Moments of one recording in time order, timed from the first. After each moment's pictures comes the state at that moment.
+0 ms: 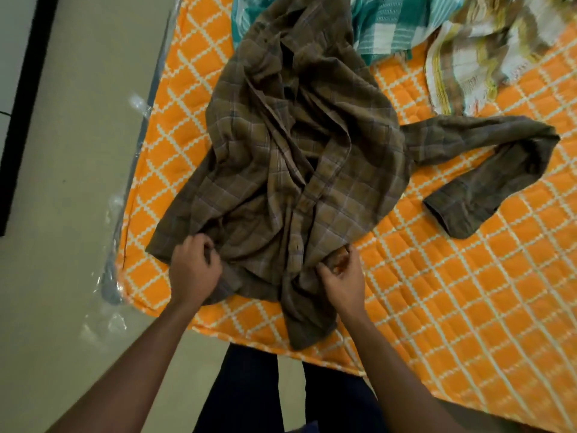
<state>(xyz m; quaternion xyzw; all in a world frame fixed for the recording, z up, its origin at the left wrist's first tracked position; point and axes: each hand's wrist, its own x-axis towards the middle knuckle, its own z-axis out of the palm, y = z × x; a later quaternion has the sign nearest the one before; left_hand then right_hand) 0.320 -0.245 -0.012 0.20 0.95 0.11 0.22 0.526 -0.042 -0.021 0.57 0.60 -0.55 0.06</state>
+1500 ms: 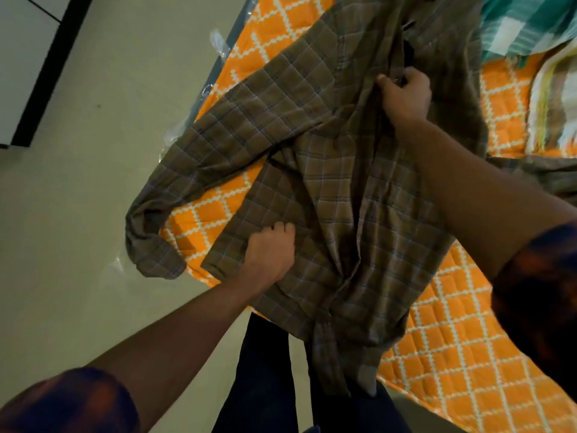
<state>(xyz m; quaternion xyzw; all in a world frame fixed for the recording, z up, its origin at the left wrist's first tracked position) 0.363 -0.214 -0.021 0.35 0.89 -0.07 0.30 0.259 0.111 -0.035 0.46 0.77 -0.44 -0.01</state>
